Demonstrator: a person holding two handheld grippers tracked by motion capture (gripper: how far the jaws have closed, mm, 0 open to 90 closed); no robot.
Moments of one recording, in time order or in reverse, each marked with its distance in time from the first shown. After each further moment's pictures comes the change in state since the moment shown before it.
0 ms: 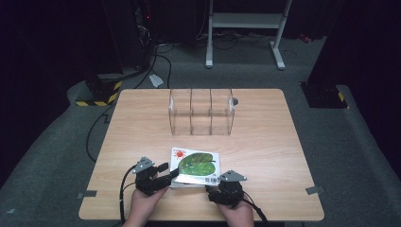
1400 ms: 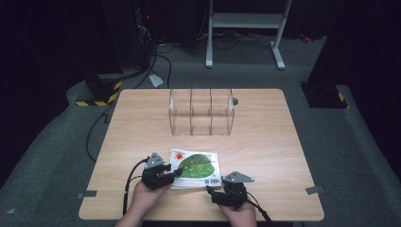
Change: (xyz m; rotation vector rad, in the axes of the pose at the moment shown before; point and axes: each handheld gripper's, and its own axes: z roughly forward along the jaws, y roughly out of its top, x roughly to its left) left arm -0.006 0.008 0.016 0.100 -0.007 0.250; right arm -0.008 -0.005 -0.010 -0.036 0.084 0.051
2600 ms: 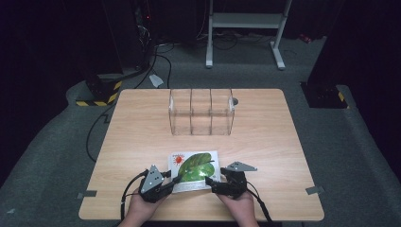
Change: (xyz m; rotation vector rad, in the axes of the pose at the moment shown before) left arm -0.030 -0.016 -0.027 -0.160 0.038 0.249; right arm -0.019 0.022 0.010 -0.053 0.092 0.067
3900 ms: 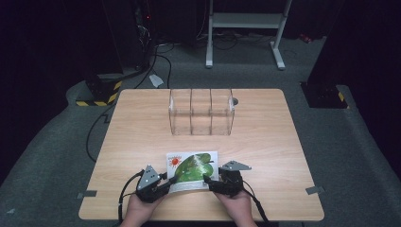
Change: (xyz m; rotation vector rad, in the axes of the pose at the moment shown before) left arm 0.009 -0.011 -0.001 0.048 0.013 -0.128; right arm 0.009 0.003 0.008 0.023 -0.042 -0.042
